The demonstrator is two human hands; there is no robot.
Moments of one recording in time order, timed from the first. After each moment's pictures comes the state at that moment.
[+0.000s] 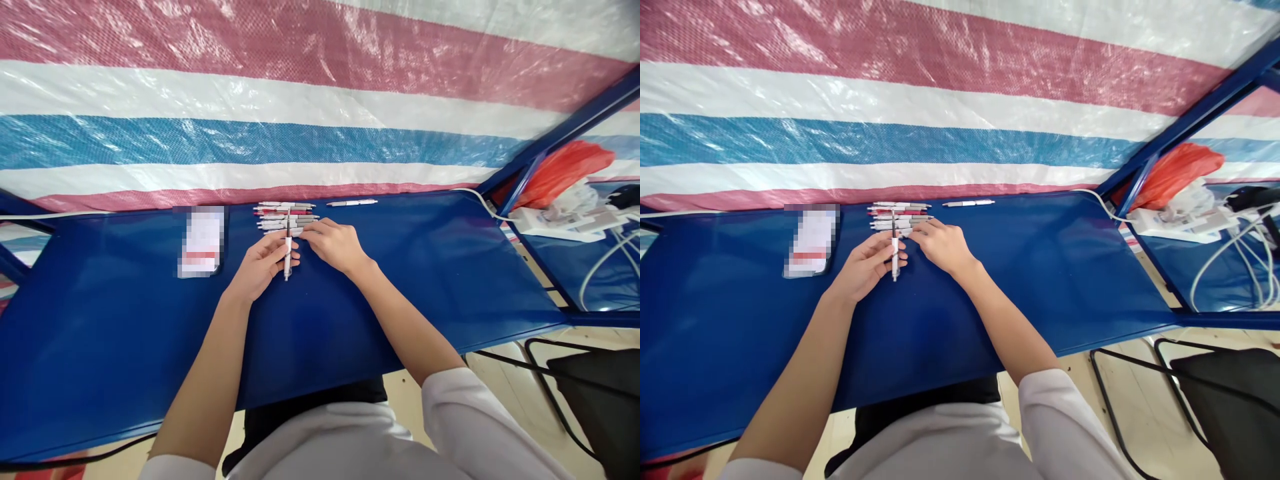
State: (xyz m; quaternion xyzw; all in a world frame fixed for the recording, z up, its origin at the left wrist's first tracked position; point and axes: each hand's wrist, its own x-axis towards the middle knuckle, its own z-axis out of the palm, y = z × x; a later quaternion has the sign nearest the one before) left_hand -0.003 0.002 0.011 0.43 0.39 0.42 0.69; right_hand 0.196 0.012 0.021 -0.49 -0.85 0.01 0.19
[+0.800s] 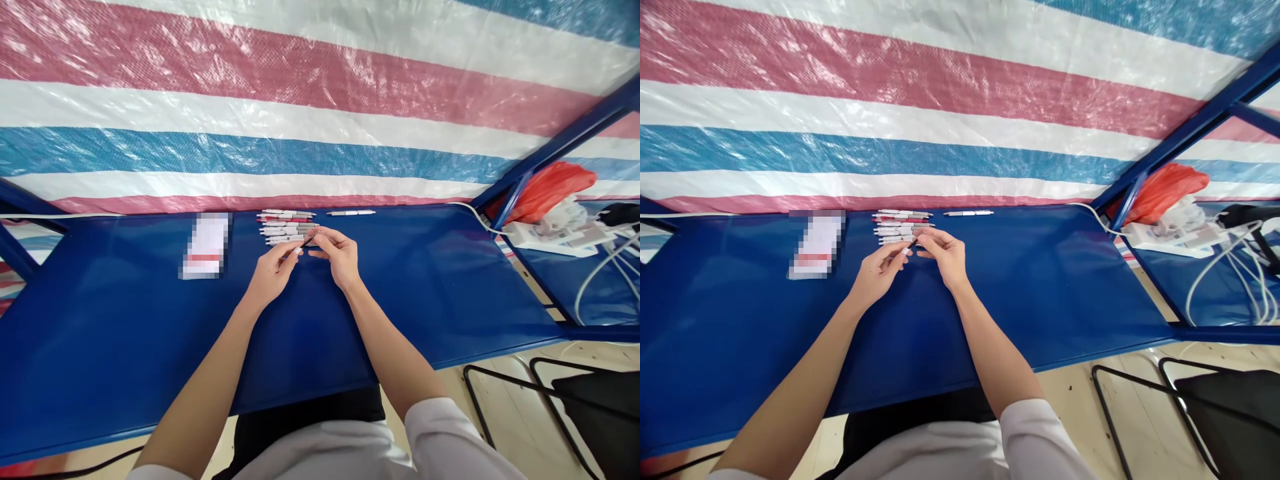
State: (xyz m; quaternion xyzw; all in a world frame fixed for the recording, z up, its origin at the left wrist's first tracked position) left_hand 0.012 -0.007 0.003 0.67 0.45 0.42 0.42; right_hand 0.178 -0.002 0.004 -0.41 -0.37 0.55 0.63
